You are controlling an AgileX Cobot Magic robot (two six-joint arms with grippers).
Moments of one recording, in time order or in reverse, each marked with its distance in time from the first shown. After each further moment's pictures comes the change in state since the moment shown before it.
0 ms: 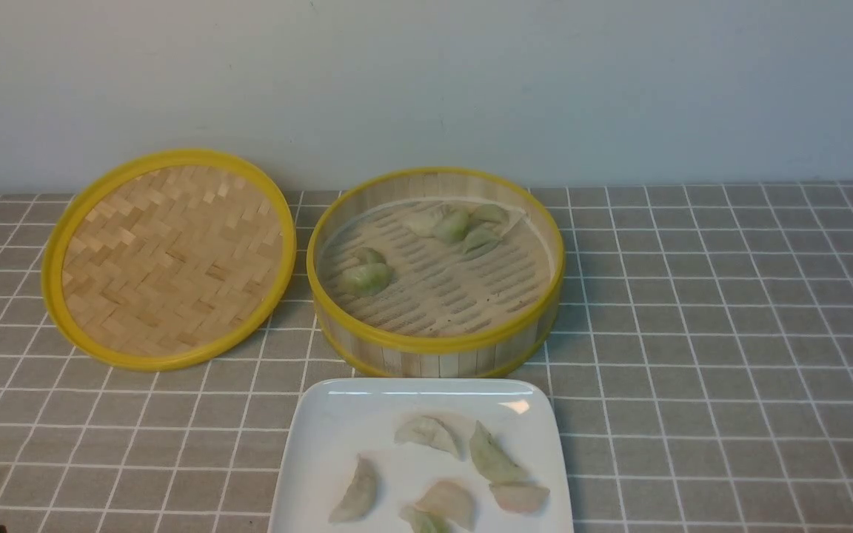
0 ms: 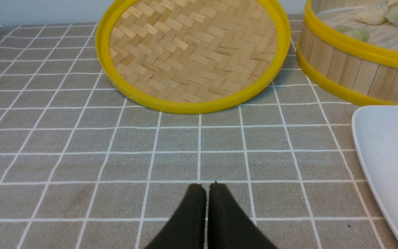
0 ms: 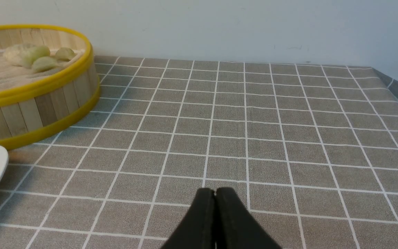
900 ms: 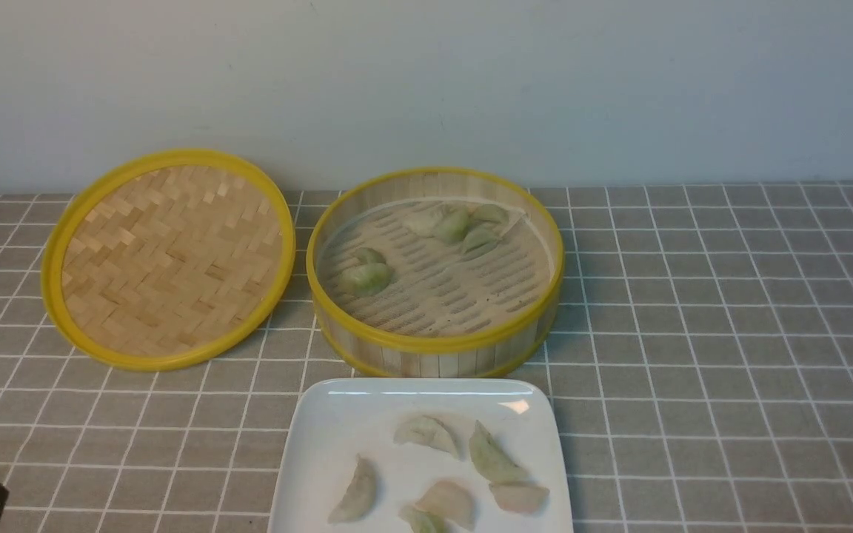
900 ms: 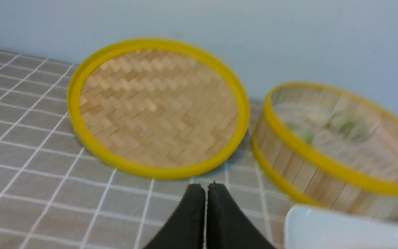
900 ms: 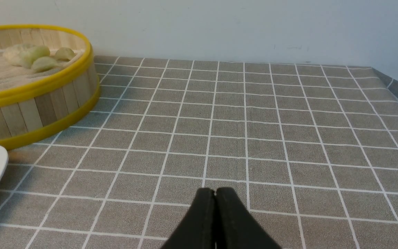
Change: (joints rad) right arm 0.000 0.000 0.000 0.000 0.000 0.000; left arm 0.000 0.000 0.003 -0.300 -0.251 -0.035
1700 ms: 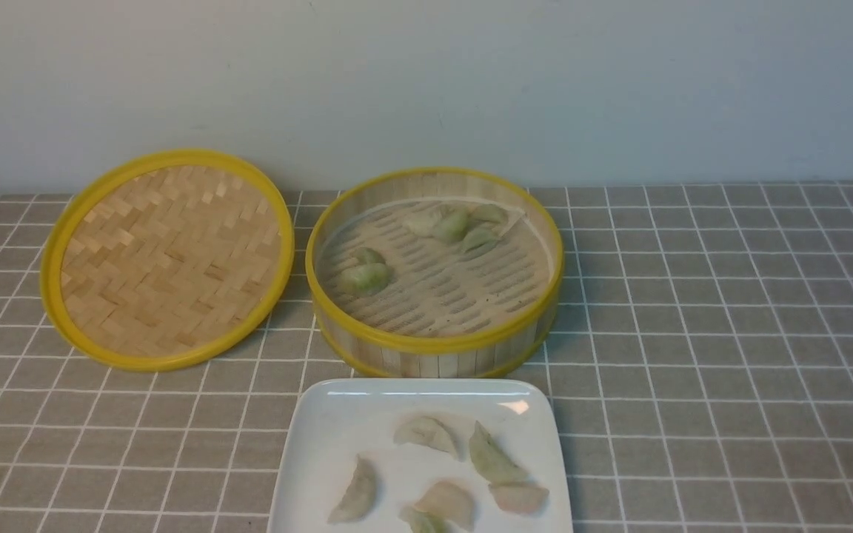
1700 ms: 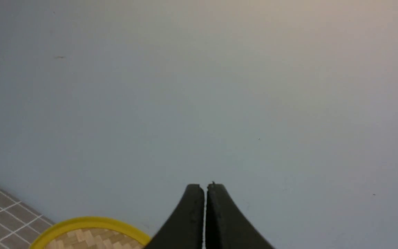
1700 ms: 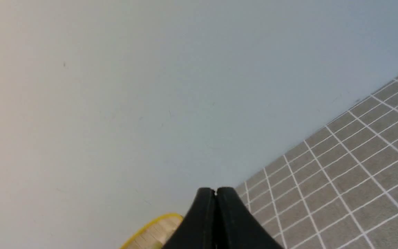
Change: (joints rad) right arm 0.001 0.000 0.008 0.648 -0.347 0.107; left arm 0.000 0.009 -0.082 -0.259 -0.447 -0.019
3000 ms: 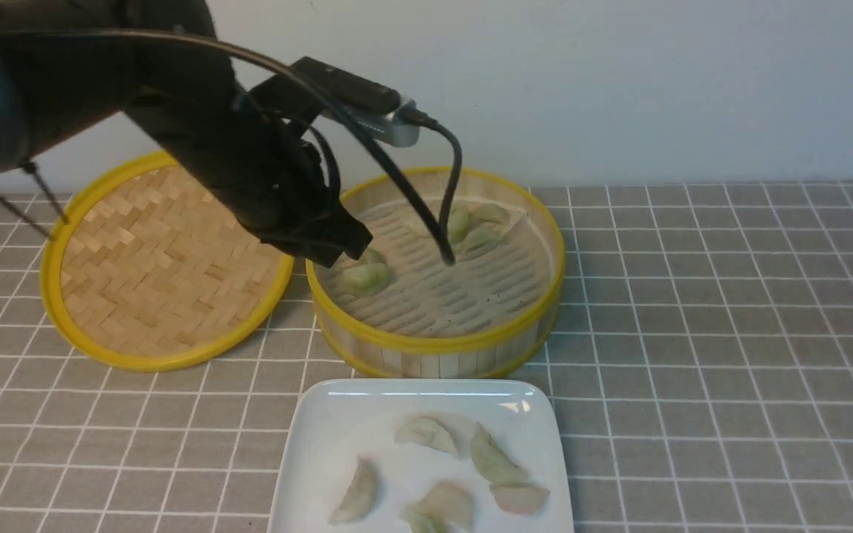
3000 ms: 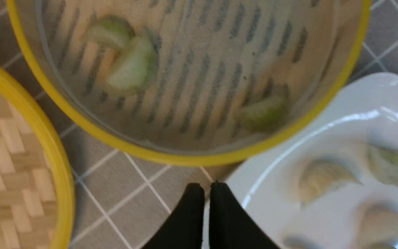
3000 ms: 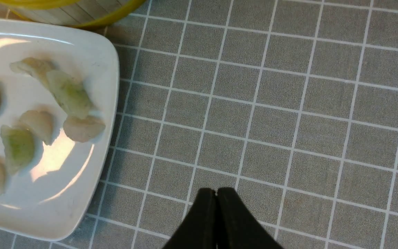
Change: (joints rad) right arm 0.002 1.029 -0.968 -0.405 1.137 -0.238; left arm -0.330 1.812 -1.524 0.395 1.308 0.427
